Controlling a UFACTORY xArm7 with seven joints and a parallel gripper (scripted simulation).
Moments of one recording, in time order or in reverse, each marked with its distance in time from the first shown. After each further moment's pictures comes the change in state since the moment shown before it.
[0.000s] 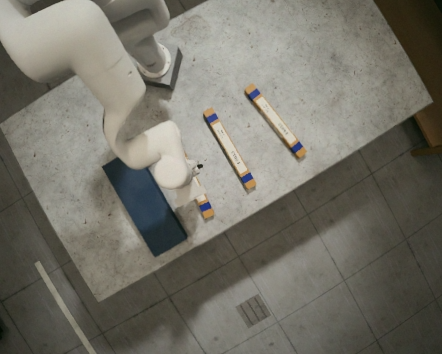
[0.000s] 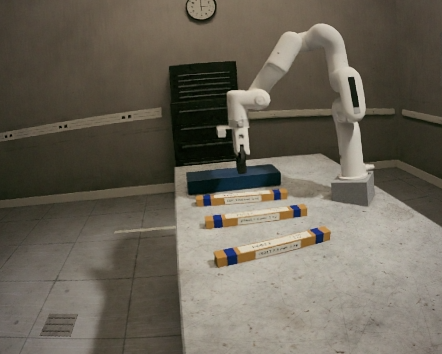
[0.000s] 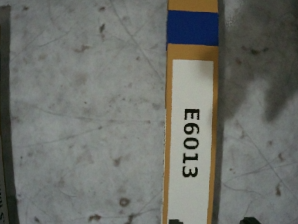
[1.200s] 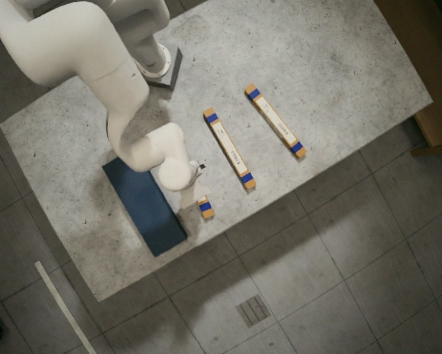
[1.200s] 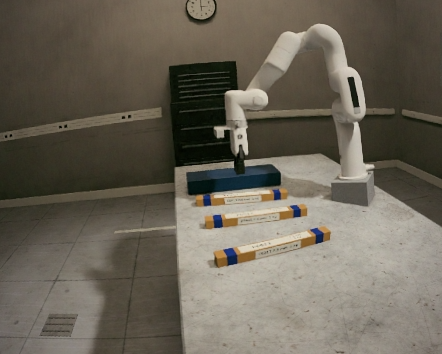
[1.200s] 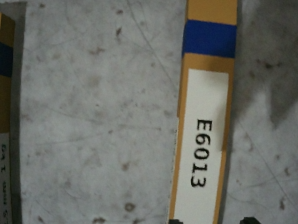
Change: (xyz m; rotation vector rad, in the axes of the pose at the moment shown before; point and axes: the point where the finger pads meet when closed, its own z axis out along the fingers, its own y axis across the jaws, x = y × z) arm 0.008 -0.006 0.000 0.001 0.000 -0.061
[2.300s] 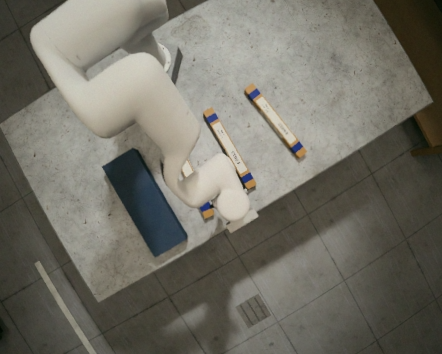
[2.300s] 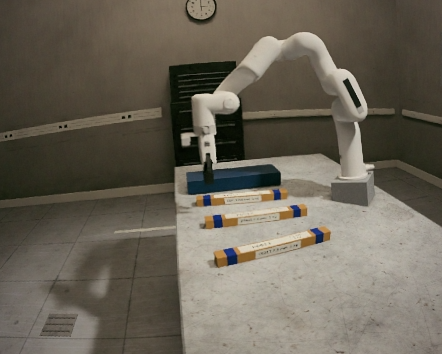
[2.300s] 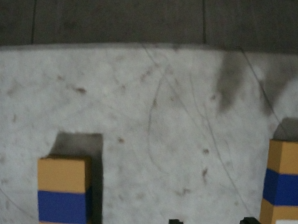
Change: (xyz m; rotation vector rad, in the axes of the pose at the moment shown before) arm 0.124 -0.078 0.000 0.000 0.003 0.000
